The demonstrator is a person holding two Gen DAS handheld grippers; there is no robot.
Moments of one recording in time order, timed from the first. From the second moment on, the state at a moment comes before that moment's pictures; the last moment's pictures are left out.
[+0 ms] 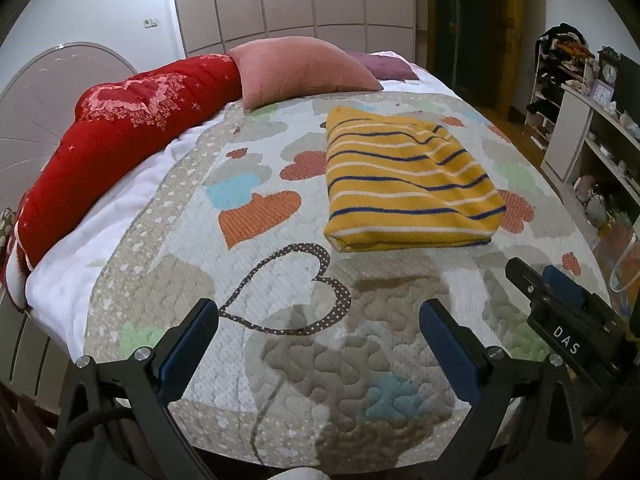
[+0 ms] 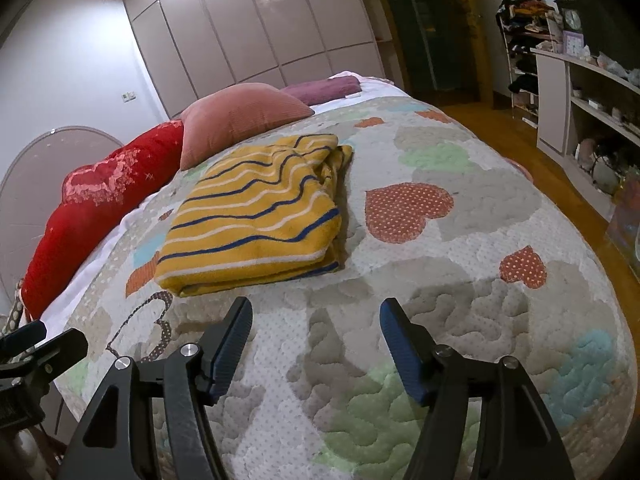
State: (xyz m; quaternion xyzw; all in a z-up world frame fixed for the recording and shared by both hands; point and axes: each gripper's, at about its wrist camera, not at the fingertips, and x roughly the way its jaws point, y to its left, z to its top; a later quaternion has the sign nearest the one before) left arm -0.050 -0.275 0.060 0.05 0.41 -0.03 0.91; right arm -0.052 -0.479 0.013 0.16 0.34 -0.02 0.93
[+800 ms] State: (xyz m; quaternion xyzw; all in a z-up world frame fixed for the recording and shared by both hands) left arm -0.040 -0.266 0.039 0.03 0.44 -0.04 0.90; right arm -0.048 -0.454 0.010 0.09 0.35 -0.03 0.93
